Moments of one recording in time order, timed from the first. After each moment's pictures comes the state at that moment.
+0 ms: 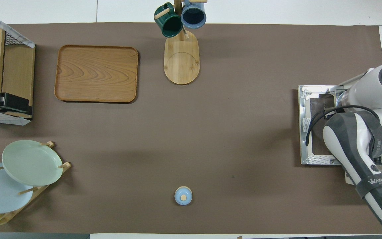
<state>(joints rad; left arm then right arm) -0.02 -0.05 -0.05 -1.64 -0.02 1.55 0.00 0.06 0.07 -0.13 -2.10 -0.27 2.09 -0.02</state>
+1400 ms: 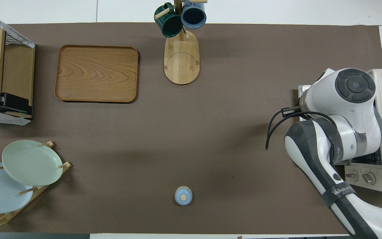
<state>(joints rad) -0.02 -0.05 -0.05 -1.64 -0.02 1.55 0.00 0.22 0.10 -0.09 -2.10 -0.14 2.17 0.09</state>
